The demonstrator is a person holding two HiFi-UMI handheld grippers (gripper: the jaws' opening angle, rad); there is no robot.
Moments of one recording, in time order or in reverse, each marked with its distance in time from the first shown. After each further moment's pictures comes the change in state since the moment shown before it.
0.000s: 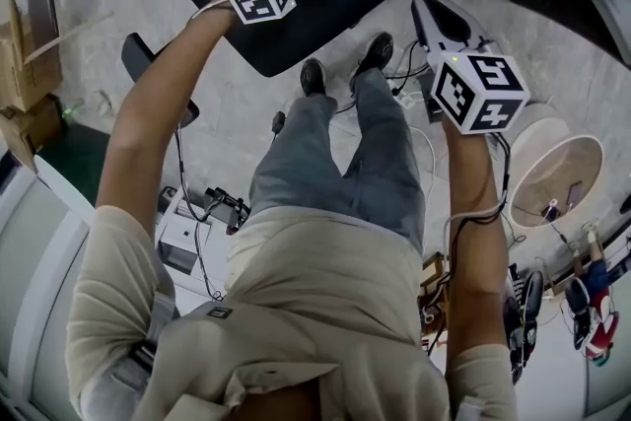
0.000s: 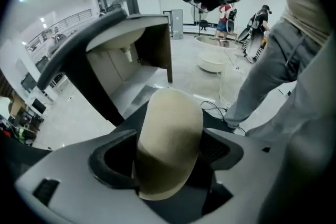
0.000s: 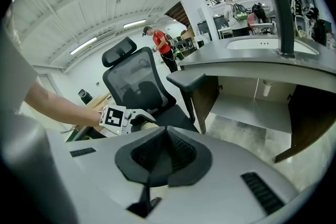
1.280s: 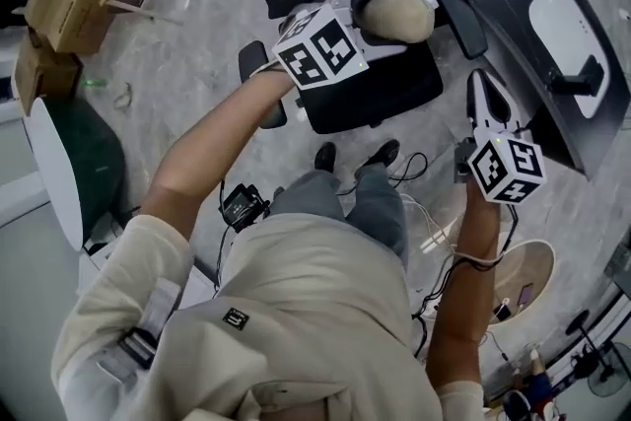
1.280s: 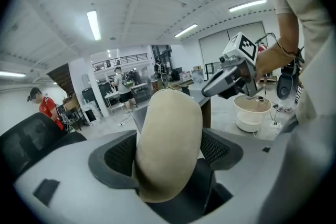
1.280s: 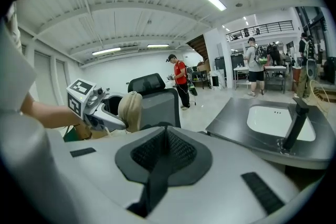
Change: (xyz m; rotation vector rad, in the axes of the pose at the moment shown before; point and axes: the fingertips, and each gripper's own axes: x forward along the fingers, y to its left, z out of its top) left arm -0.395 0.065 0.146 -0.279 -0.491 0.468; right arm -0.117 0.157 0.193 -0.241 -0.280 0.020
